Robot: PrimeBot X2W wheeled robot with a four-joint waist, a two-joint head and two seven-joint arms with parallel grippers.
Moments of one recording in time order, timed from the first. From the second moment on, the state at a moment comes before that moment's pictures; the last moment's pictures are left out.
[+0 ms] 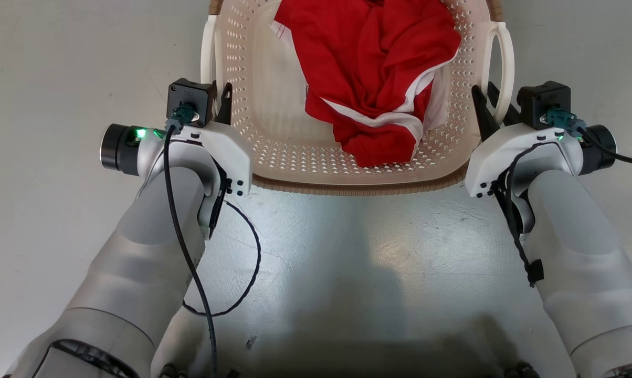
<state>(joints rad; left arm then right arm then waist) -0.98 0.08 -0.66 1.05 -0.51 0.10 -0.26 -0.83 -0.09 0.10 0.85 0.04 0.11 -0.07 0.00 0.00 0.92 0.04</state>
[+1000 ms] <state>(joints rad) -0.99 0.06 -0.58 1.09 -0.43 0.06 -0.26 -0.83 -0.09 0.10 0.86 0.06 0.11 -0.08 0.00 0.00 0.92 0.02</state>
